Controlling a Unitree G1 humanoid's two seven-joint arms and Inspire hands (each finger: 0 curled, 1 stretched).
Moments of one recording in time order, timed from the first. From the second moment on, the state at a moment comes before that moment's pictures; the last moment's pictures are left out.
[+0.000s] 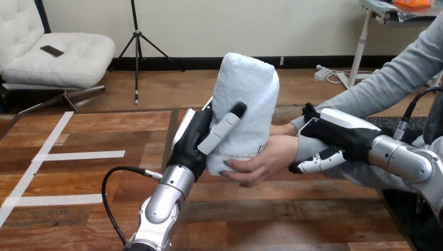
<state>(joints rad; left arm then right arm) -0.61 -0.02 0.02 1.18 0.07 -0.72 -0.16 -0.76 -0.59 0.35 1.14 -0.44 -0.61 0.31</state>
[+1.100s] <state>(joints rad) -0.55 0.00 0.02 1.08 0.05 -0.83 -0.16 -0.76 -0.59 0.35 1.14 -0.43 -0.61 0.31</state>
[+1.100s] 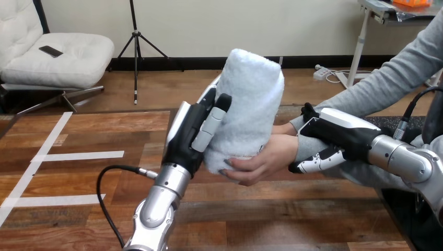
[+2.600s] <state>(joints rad) -0.27 0.14 0.01 0.72 0.11 -0.80 -0.11 -0.76 -0.58 0.34 1.14 -0.42 -0.63 0.36</state>
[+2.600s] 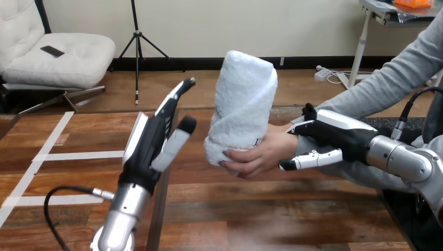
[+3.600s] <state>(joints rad) 0.00 0.13 0.02 0.43 0.01 -0.78 -0.13 -0.68 -0.58 0.29 1.05 -0.35 -0.63 0.34</state>
